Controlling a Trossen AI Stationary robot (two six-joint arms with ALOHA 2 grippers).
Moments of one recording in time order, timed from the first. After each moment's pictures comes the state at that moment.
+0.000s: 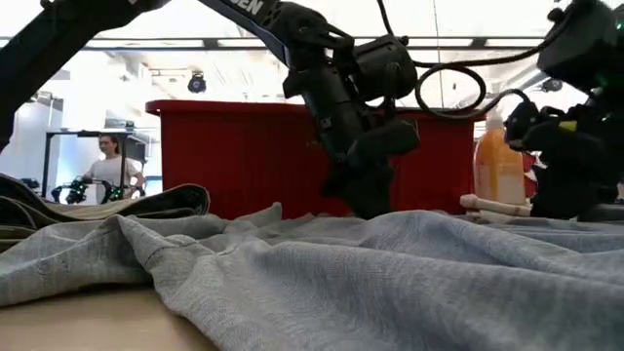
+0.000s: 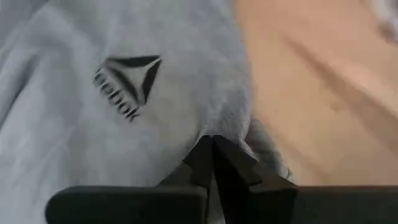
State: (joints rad) left arm 0.02 2.26 1.75 -0.61 0.07 -0.20; right arm 0.32 1.17 0.32 -0.30 0.40 1.09
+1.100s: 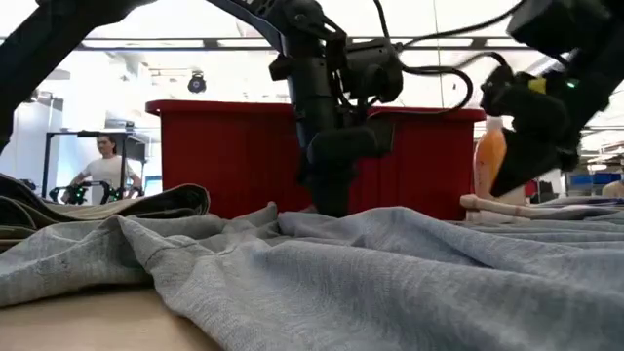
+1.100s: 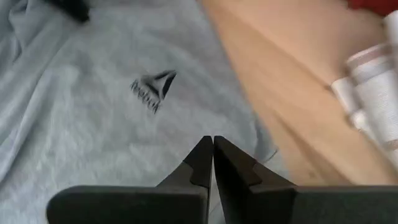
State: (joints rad) left arm 0.03 2.21 1.74 -0.83 0.01 -0.14; right arm 0.27 1.11 0.44 -0.36 0.43 0.89
